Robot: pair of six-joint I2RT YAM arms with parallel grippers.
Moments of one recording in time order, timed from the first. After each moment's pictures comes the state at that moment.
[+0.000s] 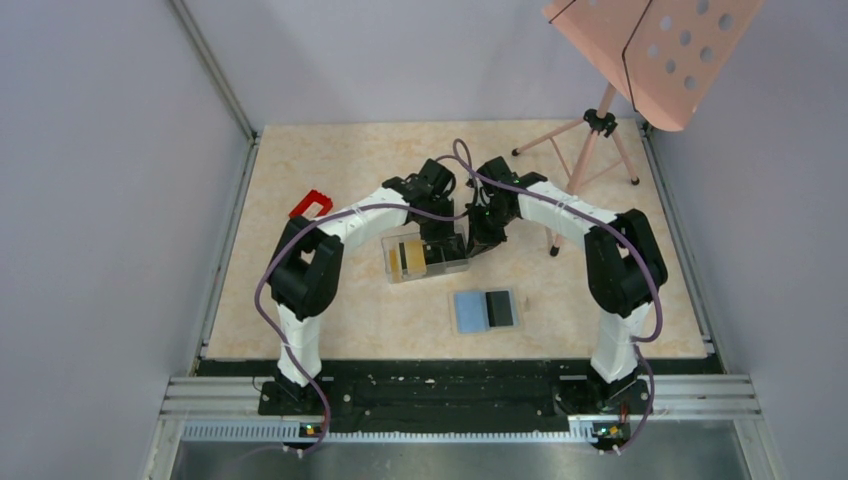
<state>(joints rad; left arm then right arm) -0.63 1.98 1.53 -0.62 0.21 -0.60 0.52 1.89 1.41 -0.72 -0.34 0.38</state>
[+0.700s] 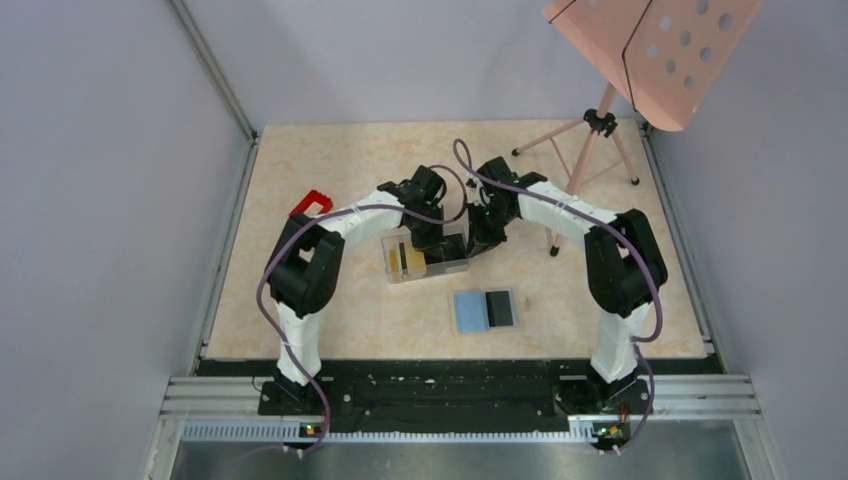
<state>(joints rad) -0.60 1.99 1.46 -0.62 0.21 -0.63 0.52 1.89 1.41 -0.72 -0.34 0.38</state>
